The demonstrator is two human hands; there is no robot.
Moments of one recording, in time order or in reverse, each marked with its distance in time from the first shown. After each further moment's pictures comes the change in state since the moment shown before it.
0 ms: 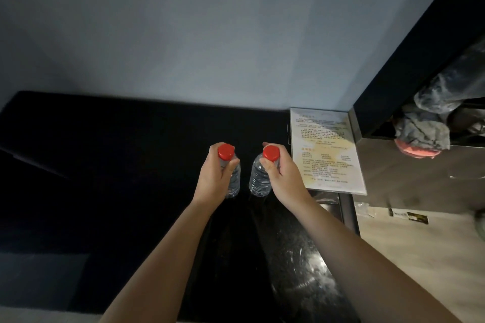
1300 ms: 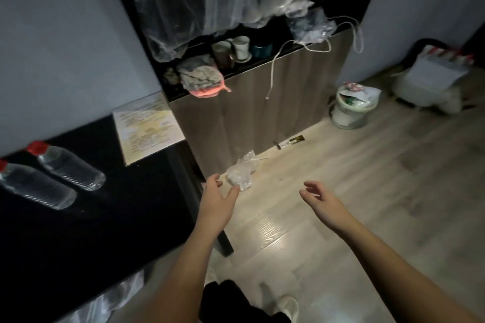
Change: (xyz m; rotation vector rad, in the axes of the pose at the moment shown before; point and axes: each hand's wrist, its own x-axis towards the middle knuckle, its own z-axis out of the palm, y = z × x) left_hand -0.321 0.164 0.323 0.182 -0.494 -0.117; right_hand -0.454 0.220 -0.328 0.149 0.472 0.601
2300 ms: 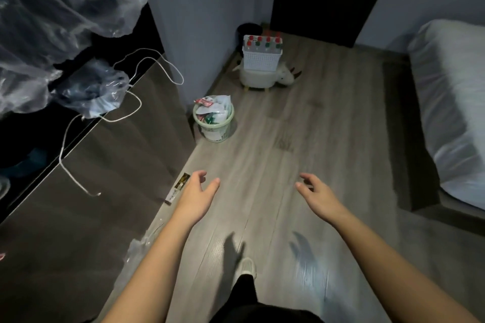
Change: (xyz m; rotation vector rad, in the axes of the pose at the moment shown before) left_hand 0.207 0.292 0.368 0.322 -0.607 0.332; right_hand 0.167 0.101 -0.353 0.101 0.518 0.360
